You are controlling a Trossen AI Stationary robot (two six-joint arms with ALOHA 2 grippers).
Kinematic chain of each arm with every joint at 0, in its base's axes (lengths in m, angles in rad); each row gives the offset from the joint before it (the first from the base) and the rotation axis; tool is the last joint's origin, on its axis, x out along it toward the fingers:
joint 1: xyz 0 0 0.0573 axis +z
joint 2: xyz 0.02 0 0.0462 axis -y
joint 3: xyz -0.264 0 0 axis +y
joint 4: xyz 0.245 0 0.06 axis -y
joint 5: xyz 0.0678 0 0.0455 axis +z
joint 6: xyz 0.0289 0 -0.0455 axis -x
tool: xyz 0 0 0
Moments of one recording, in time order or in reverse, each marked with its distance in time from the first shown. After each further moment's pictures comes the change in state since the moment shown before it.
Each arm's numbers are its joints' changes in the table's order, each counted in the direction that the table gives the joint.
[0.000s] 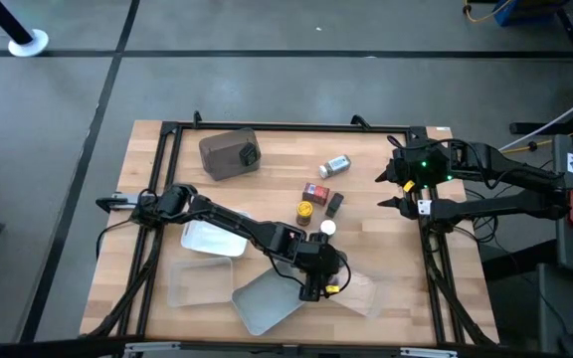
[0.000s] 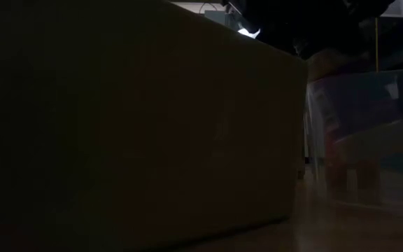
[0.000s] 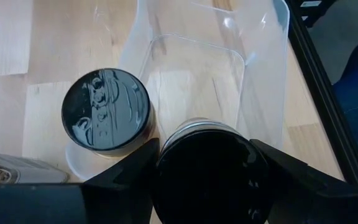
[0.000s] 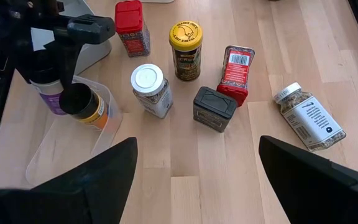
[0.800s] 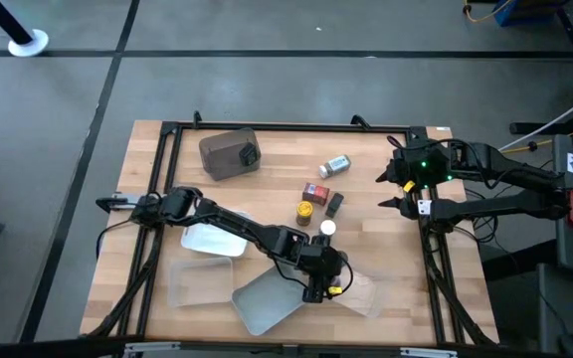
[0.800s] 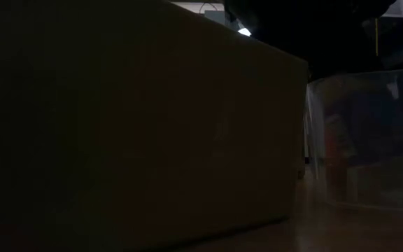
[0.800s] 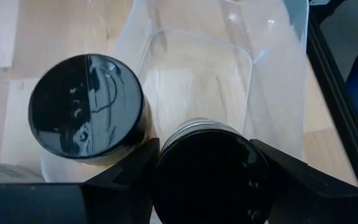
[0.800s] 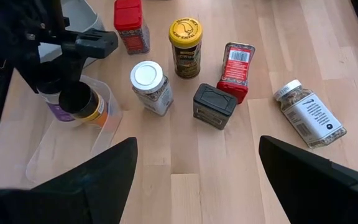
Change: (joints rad) left arm 0.001 -0.048 0.000 0.052 0.000 0.026; right arm 0.000 0.000 0.000 -0.010 0.000 0.000
